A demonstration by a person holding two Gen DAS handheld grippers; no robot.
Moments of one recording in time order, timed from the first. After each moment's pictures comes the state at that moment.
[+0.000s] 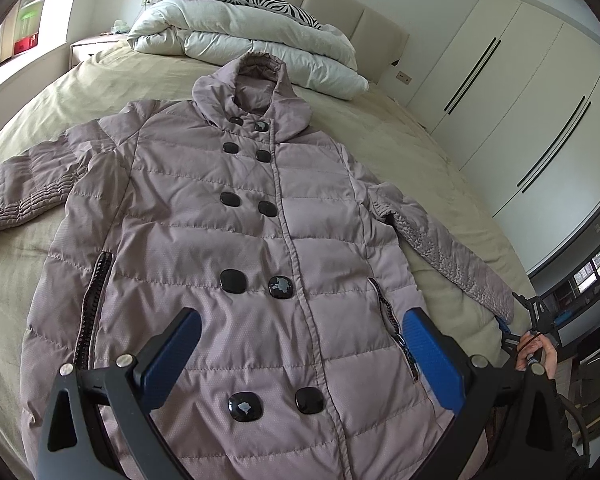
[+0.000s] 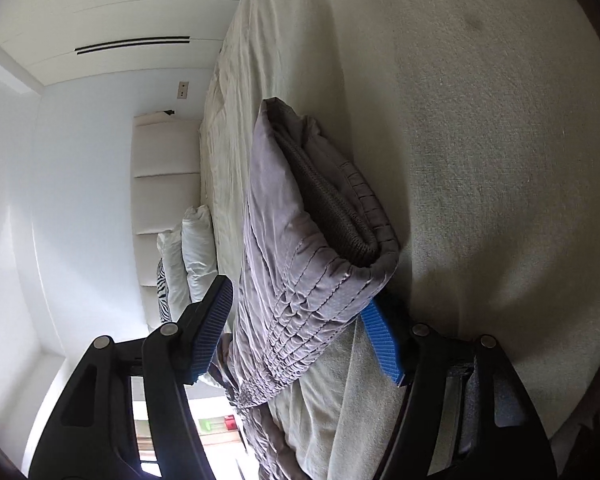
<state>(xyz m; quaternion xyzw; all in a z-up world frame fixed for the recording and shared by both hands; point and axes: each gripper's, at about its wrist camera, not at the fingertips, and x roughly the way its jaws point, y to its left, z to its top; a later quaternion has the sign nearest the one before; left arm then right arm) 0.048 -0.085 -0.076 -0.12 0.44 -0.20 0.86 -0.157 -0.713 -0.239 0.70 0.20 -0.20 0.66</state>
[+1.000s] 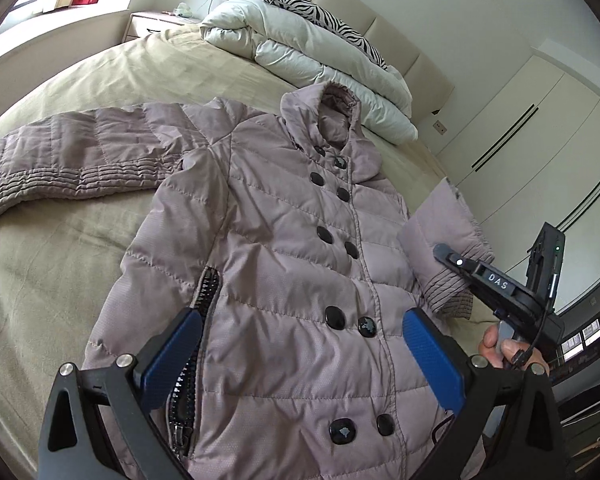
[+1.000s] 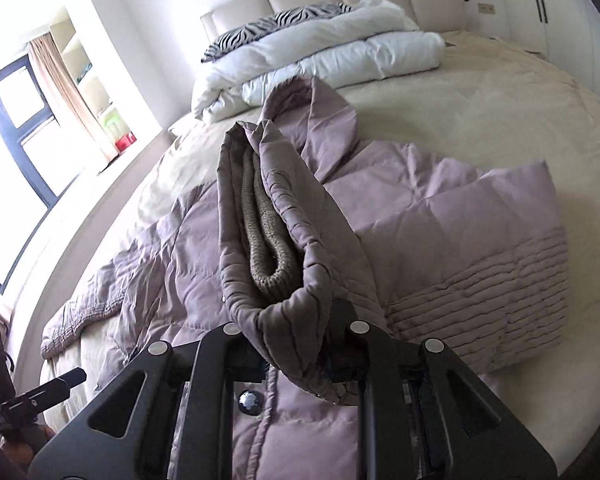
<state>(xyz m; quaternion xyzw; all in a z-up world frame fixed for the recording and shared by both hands) 0.074 0.034 -0.100 -0.22 0.43 -0.14 0.87 0.195 -0.250 -0.130 0.15 0.47 0.07 0.86</state>
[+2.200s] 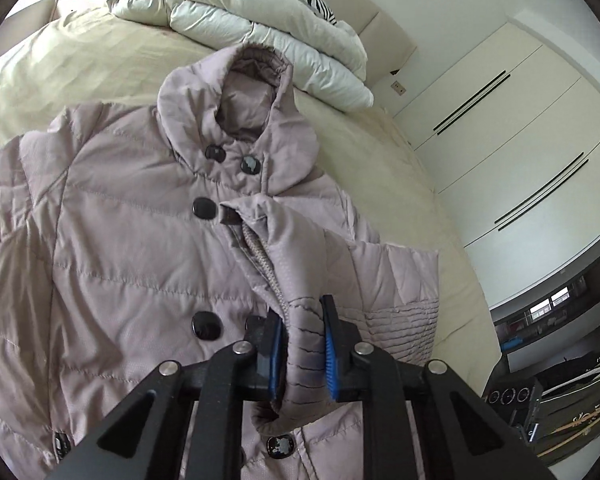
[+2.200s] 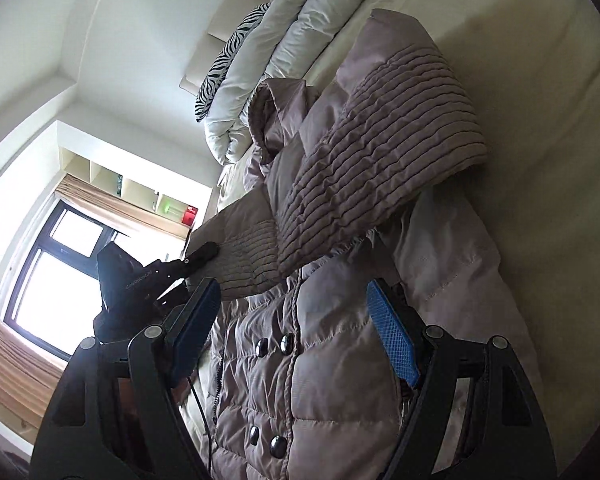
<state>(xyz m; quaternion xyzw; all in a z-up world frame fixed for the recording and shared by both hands) 0.236 -0.064 -0.076 -0.21 0.46 -0.25 0.83 0.017 -0.387 -0.181 0.47 0.41 0.11 0.78</state>
